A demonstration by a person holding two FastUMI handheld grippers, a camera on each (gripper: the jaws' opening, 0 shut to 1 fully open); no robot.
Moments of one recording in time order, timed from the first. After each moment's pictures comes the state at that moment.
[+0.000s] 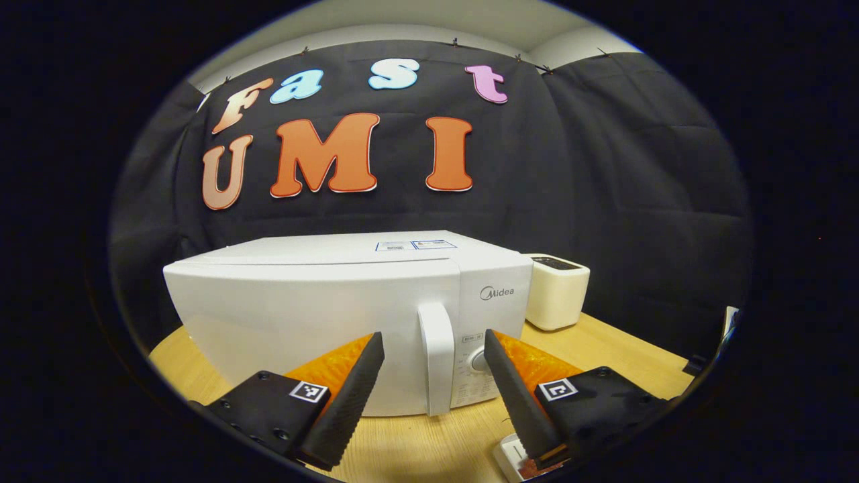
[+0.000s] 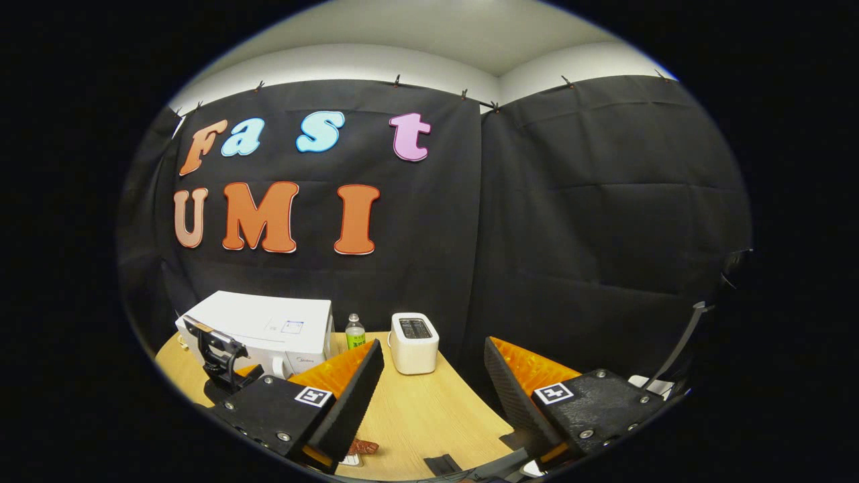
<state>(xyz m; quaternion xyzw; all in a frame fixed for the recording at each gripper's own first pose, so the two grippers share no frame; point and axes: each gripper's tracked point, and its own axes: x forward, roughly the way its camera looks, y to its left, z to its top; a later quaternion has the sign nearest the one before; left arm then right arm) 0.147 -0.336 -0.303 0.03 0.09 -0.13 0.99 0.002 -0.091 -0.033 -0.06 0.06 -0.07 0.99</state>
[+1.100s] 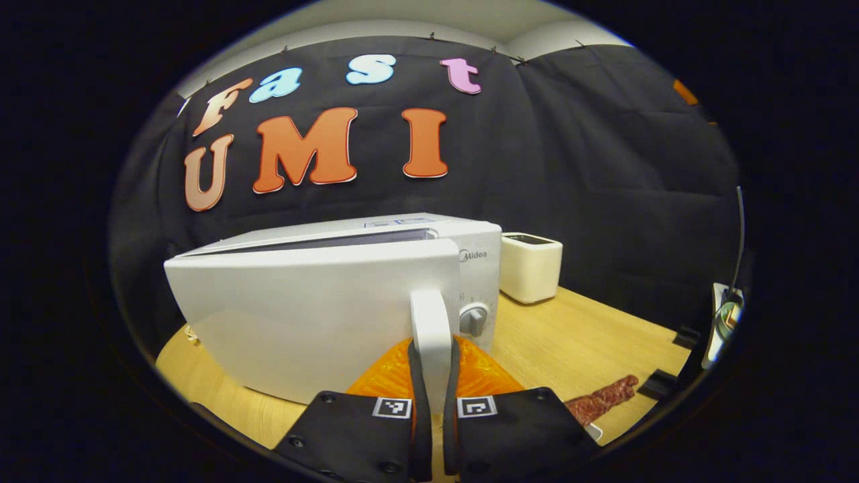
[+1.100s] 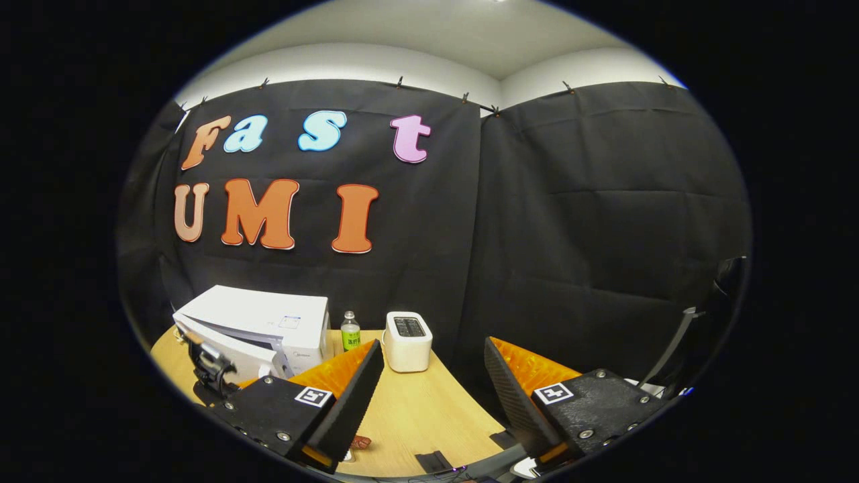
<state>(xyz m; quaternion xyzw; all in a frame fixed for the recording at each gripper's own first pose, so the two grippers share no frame) 0.070 -0.321 -0.312 0.04 0.11 -0.20 0.97 -0.013 -0.084 -0.026 -0.06 0.06 -0.07 0.99</state>
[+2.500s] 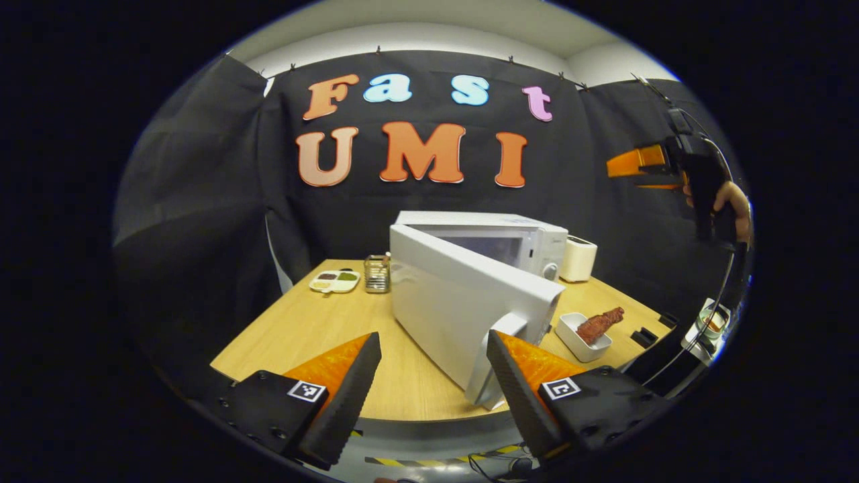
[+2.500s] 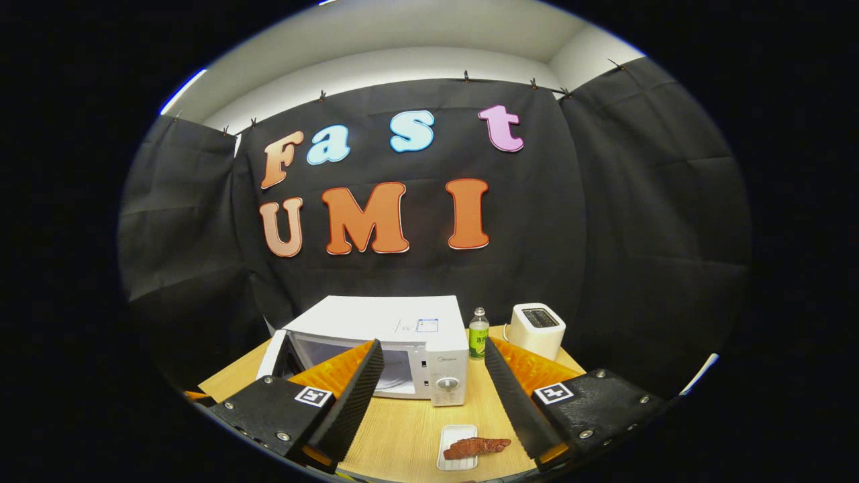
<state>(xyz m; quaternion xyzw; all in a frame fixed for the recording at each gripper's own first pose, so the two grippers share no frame) -0.123 -0.026 -0.228 0.00 0.12 -0.04 0.99 -0.006 0.088 -0.072 0.02 0.07 0.12 0.99</state>
